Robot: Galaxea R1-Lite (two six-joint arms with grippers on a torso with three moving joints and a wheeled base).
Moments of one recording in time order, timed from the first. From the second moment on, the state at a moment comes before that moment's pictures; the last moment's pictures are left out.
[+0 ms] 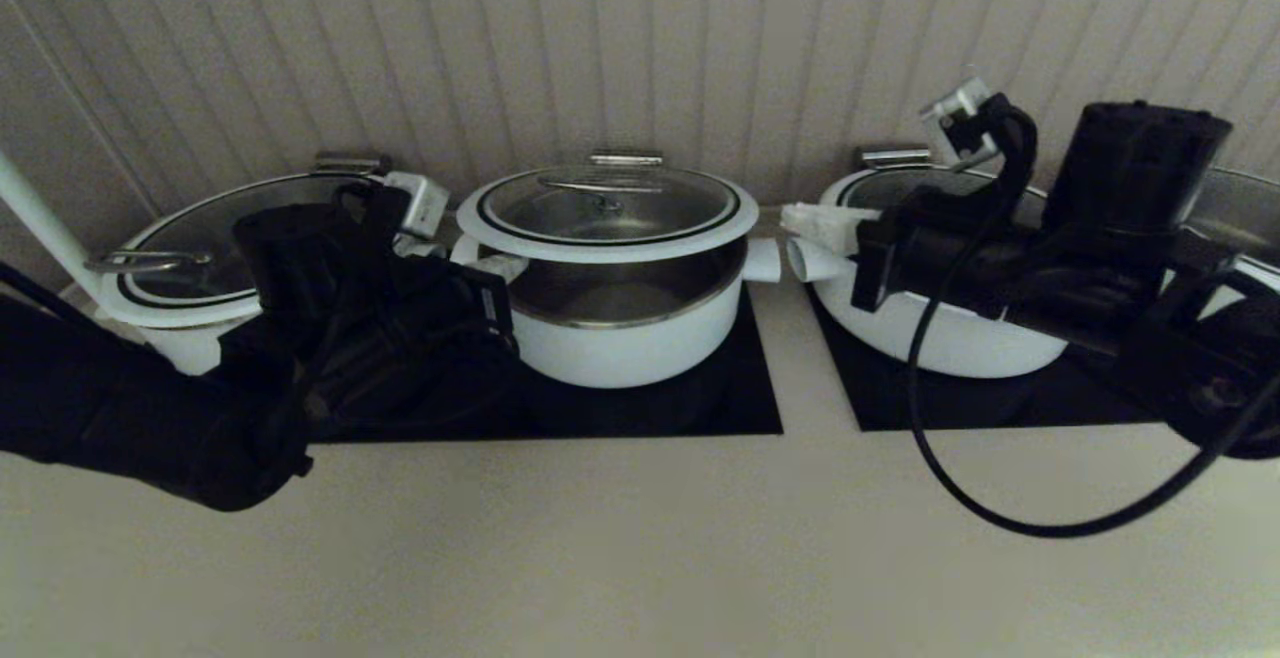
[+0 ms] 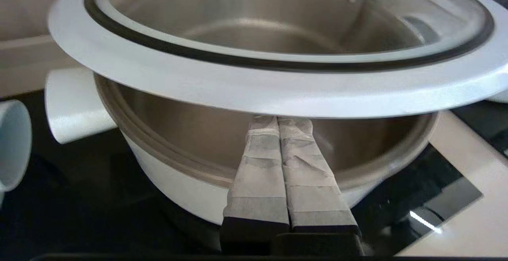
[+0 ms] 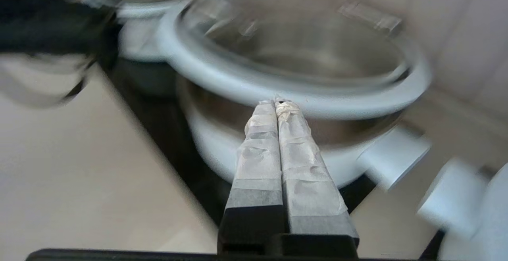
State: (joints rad) left arm -0.30 1.86 -0.81 -1.02 -0.18 -0.07; right arm 0.42 1.72 -0.99 -0.77 0.44 -0.08
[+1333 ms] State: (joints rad) left arm -0.29 1.88 -0.85 -1.02 -0.18 -0.07; right arm 0.52 1.76 -0.59 -1.19 0.49 -0.12
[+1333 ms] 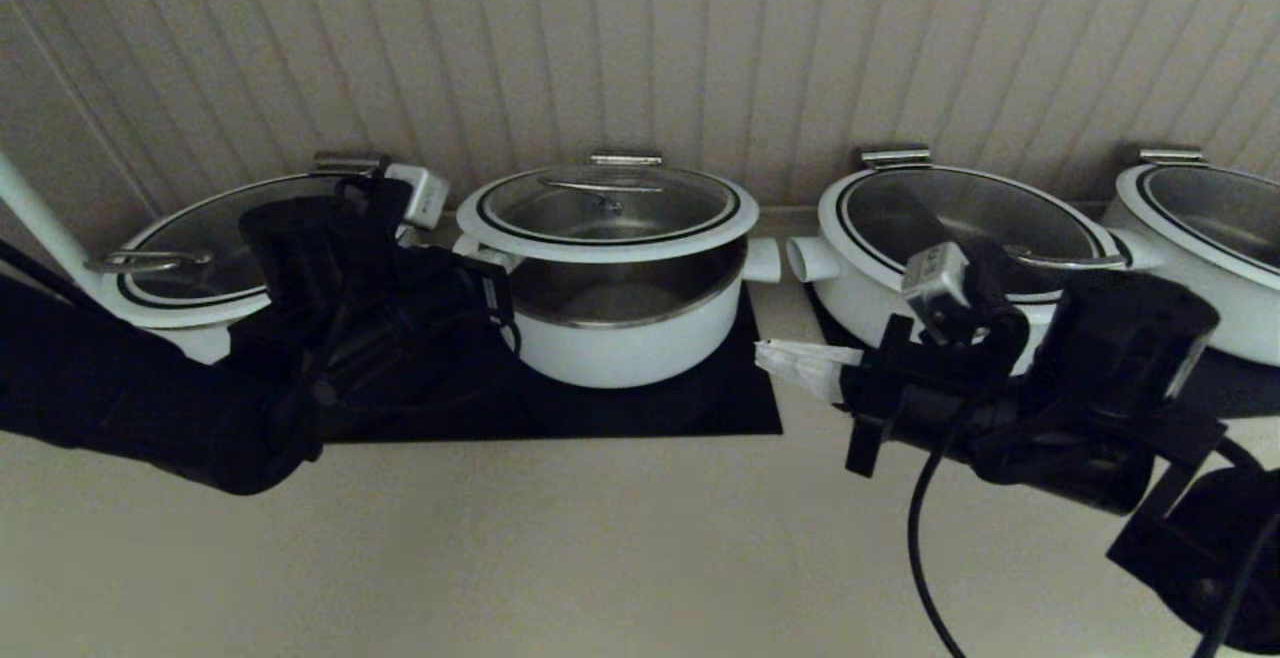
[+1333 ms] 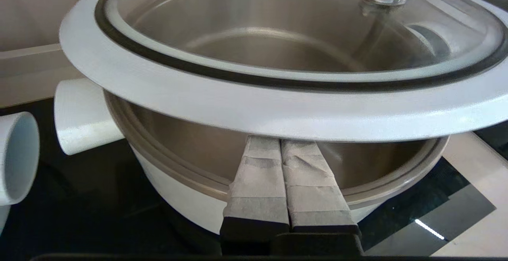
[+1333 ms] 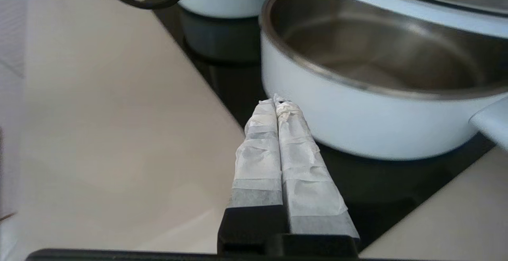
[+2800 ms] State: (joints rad) left arm -0.28 1.88 -0.85 -1.02 -0.18 -0.06; right arm 0.51 2.06 -0.93 -1.30 0.37 -0.12
